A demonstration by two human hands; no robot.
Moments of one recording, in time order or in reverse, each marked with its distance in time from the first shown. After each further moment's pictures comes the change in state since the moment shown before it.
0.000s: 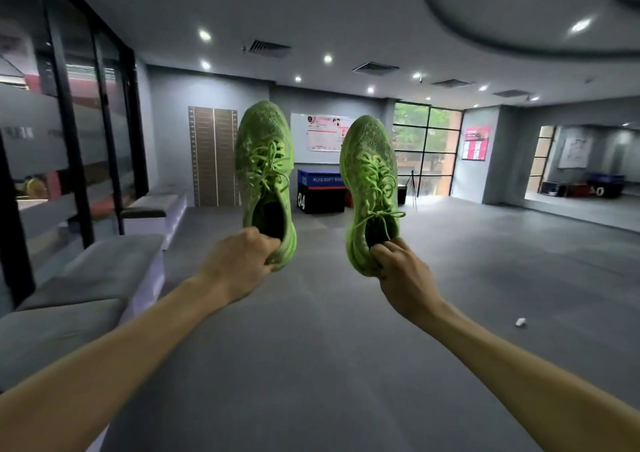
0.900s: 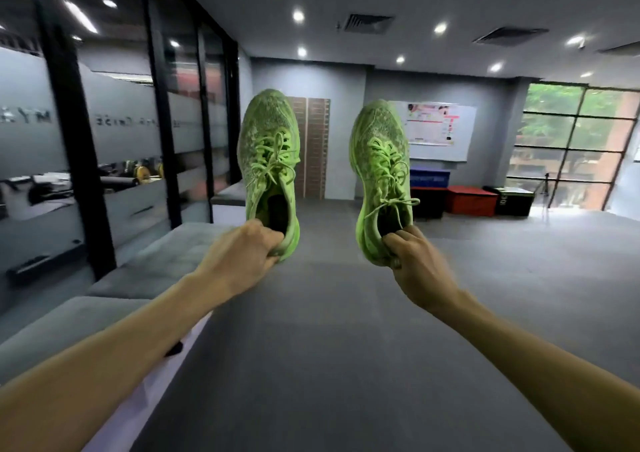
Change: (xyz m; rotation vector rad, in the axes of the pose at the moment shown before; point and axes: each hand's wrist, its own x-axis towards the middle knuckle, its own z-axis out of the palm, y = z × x) left_hand 0.305 -0.212 0.245 0.167 -0.005 -0.260; right_hand 0.339 0.225 0.348 0.255 -0.082 -0.257
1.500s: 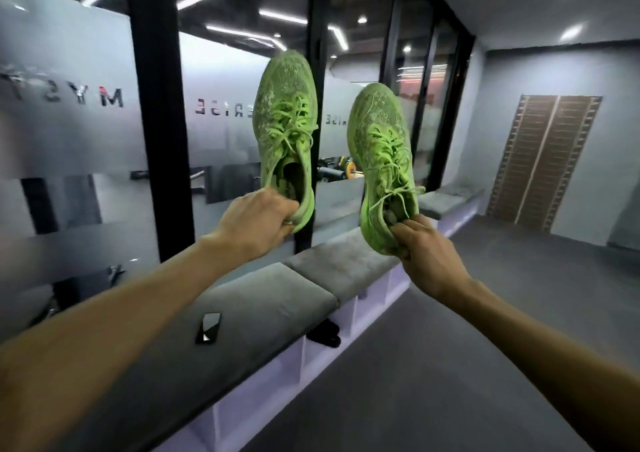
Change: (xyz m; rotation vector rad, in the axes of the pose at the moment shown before) left_hand -0.030 -0.253 -0.020 0.428 -0.028 -0.567; right_hand 0.257 -0.151 0.279 0.444 -0.083 -0.569
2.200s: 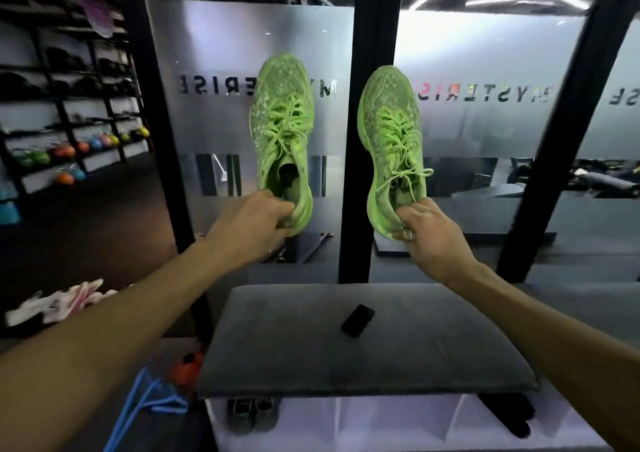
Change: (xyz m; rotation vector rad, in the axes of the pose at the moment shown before) left_hand -0.031 -0.087 0.011 0.451 -0.141 -0.647; right_hand 0.207 -0.030 0.215 0.640 -0.067 -0.510
